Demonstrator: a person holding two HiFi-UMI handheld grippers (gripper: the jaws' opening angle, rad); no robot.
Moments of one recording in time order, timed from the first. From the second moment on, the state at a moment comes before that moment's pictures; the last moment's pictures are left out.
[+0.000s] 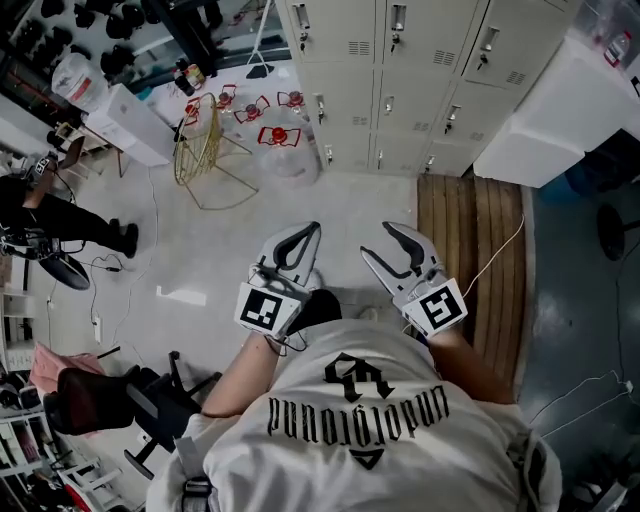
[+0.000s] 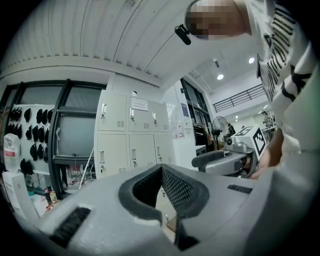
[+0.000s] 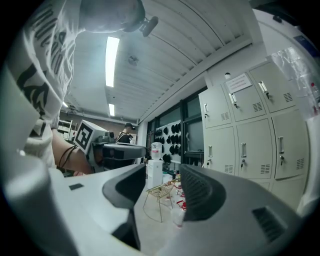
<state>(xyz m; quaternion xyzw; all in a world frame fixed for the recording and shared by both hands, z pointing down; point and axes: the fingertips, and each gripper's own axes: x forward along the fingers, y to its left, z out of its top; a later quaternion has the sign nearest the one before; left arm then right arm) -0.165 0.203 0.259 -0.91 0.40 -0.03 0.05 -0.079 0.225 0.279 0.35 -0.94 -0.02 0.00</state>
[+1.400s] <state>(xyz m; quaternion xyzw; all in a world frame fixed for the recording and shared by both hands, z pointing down) -0.355 -0.131 0.258 -0.94 0.35 0.00 0.03 -0.263 -0.097 0.286 0.39 -0.92 -0.03 0.05</state>
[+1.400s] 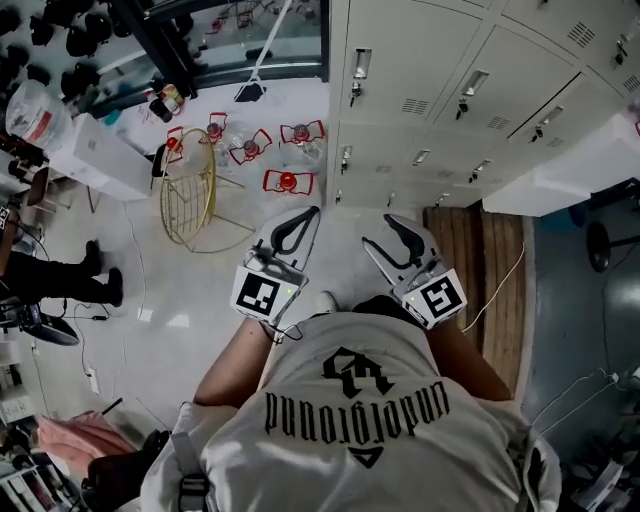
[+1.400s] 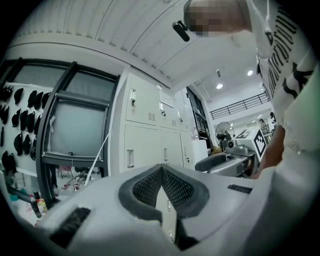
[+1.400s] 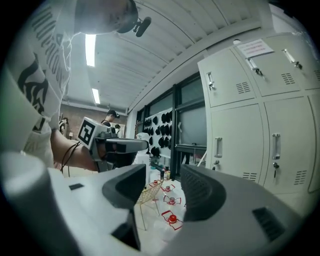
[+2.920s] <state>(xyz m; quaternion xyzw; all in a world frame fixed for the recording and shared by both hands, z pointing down) -0.332 -0.386 0.519 -0.88 0.45 -0.13 -0.03 -0.238 -0.392 0.612 0.34 -0.92 0.10 0.17</state>
